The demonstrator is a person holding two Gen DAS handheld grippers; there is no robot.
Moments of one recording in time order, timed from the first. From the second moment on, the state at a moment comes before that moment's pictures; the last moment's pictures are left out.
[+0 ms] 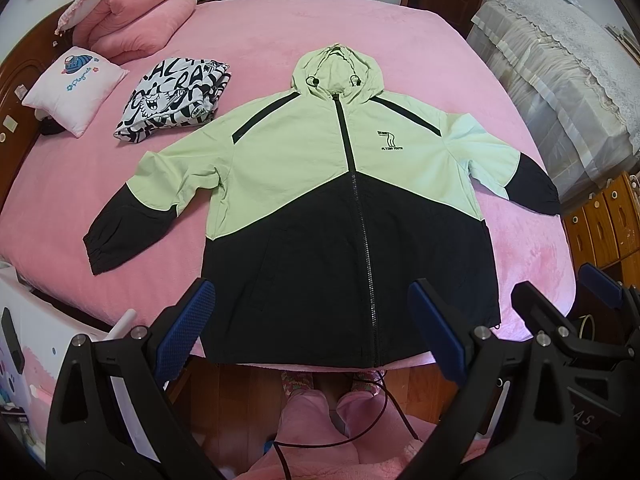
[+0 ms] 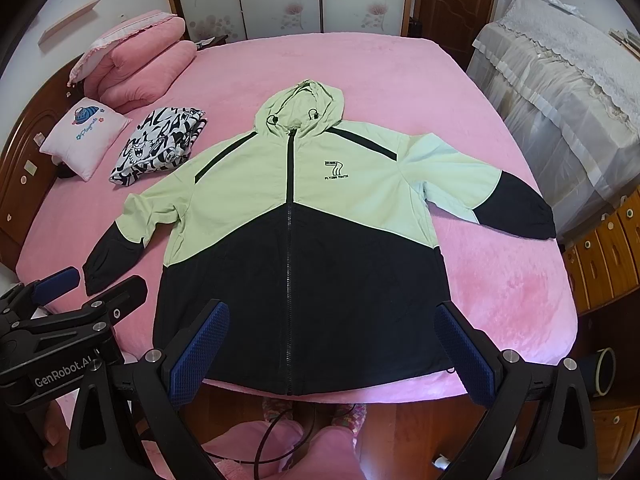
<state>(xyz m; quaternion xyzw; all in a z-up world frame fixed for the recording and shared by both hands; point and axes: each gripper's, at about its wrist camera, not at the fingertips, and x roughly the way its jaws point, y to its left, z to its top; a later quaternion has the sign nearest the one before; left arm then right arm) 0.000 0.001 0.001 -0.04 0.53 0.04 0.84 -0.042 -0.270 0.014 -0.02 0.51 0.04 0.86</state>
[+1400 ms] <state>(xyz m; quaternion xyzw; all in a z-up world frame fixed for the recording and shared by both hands) -0.006 -0.018 -0.026 -0.09 0.57 0.10 0.81 -0.025 -0.295 -0.015 -0.04 0.55 0.08 0.83</state>
